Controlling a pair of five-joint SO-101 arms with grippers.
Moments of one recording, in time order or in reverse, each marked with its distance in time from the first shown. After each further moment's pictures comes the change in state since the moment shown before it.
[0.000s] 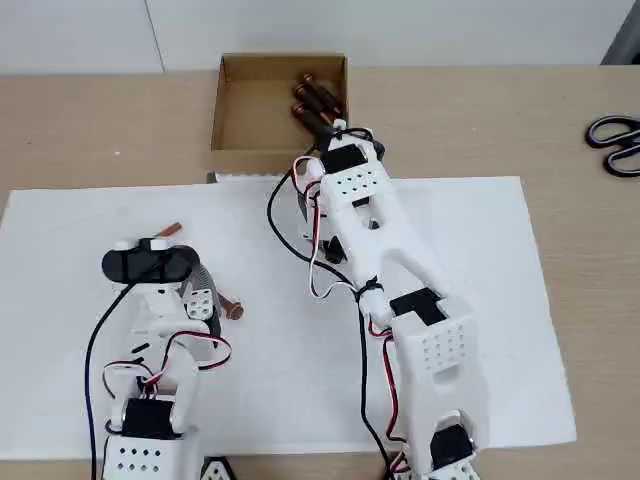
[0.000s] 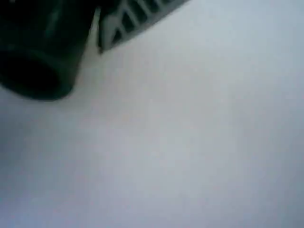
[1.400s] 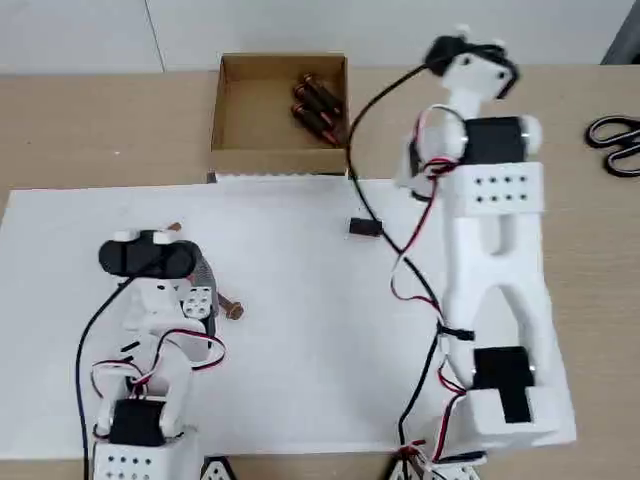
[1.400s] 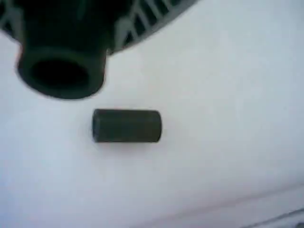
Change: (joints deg) left arm 0.0 1.3 -13.0 11.3 -5.6; right arm 19.0 -33.8 -0.1 9.8 13.7
